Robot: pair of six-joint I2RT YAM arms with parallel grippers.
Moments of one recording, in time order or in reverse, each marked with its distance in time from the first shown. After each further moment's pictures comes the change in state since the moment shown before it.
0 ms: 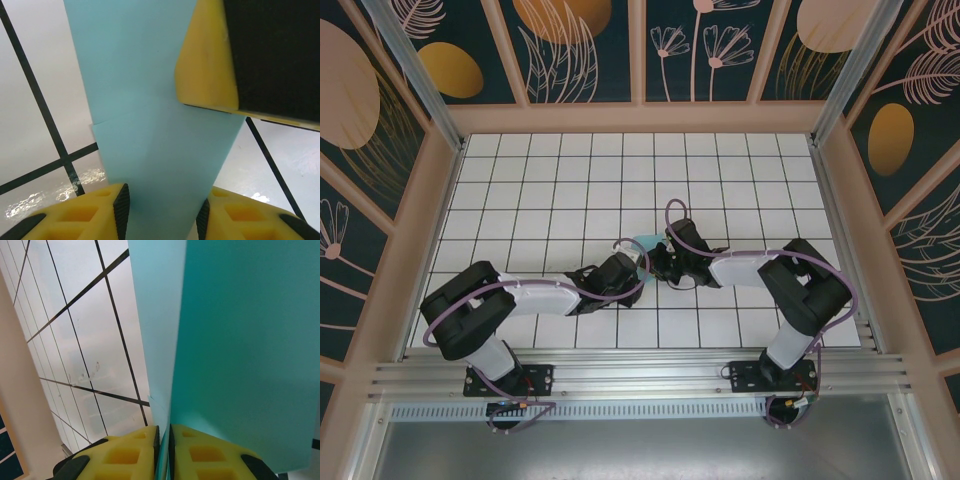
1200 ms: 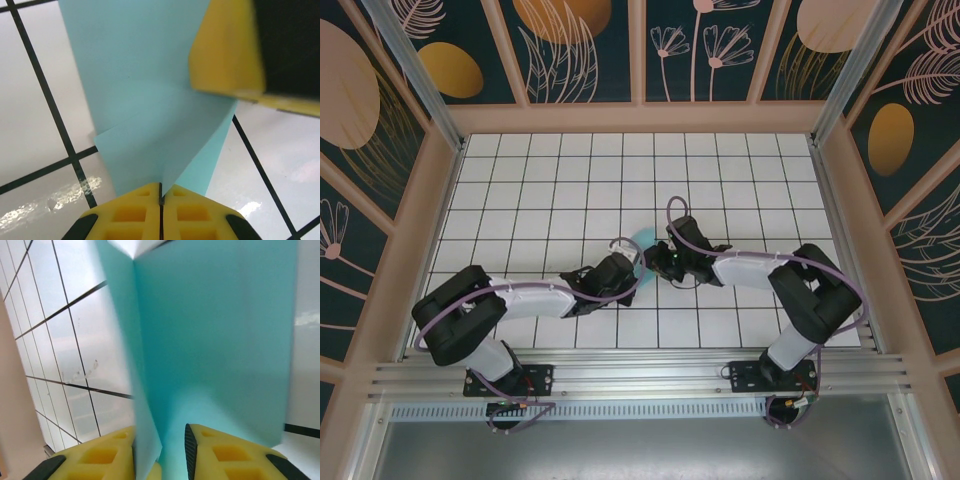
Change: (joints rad) left arm 0.000 -0.053 -0.035 0.023 -0.003 -0.026; right arm 0.001 -0.072 0.022 -0.114 0.049 -0.088
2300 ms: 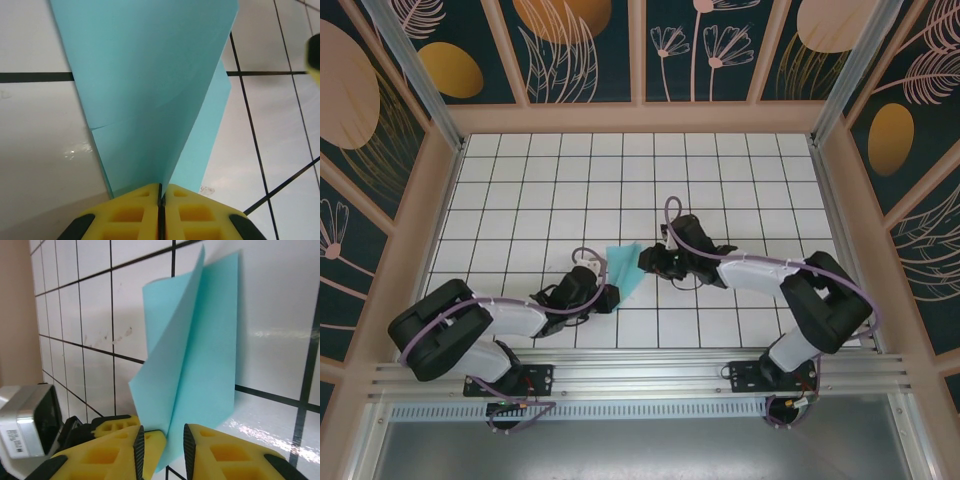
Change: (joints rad) left arm 0.121 -0.133 -0.343 0.382 0.222 -0.303; right arm 0.015 -0.046 -0.001 -0.006 -0.095 -0.156
